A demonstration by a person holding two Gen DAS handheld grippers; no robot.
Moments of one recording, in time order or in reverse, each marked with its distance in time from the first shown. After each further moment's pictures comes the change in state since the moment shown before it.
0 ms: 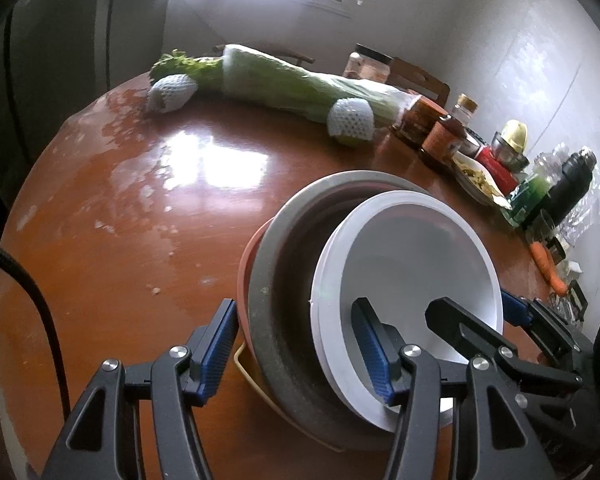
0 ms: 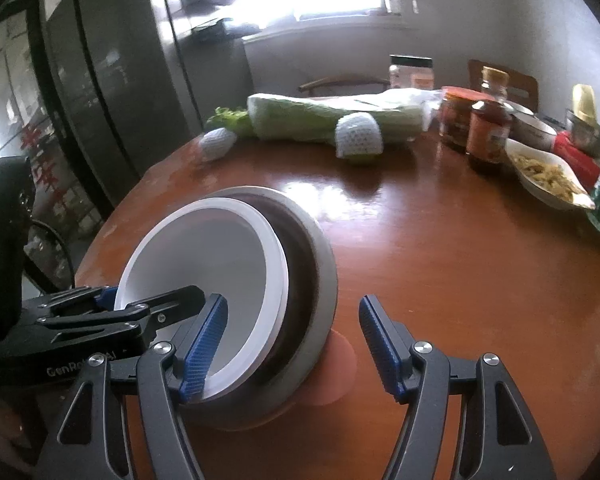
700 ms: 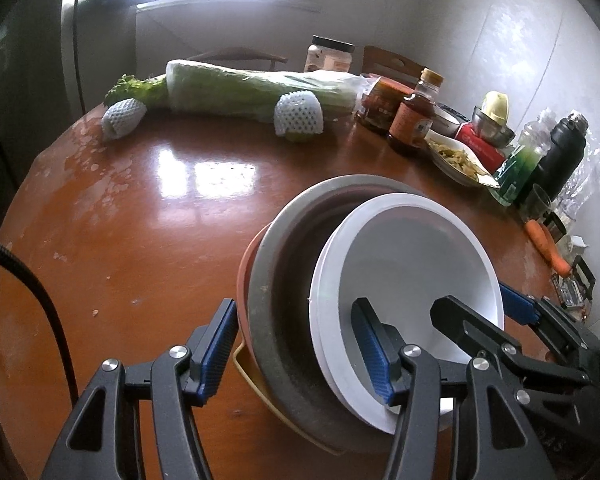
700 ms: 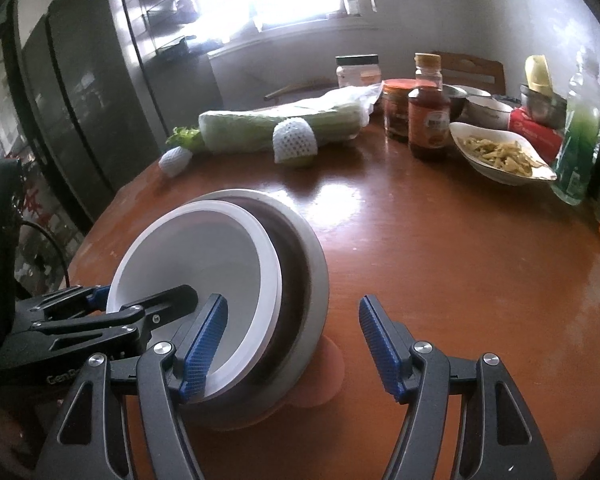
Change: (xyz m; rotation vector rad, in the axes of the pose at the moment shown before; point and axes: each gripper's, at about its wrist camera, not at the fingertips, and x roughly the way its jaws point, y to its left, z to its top) left arm 0.015 -0.061 0.003 0.095 0.000 0.017; right arm -0.024 -0.056 -0.011 0.082 -0.029 -0.048
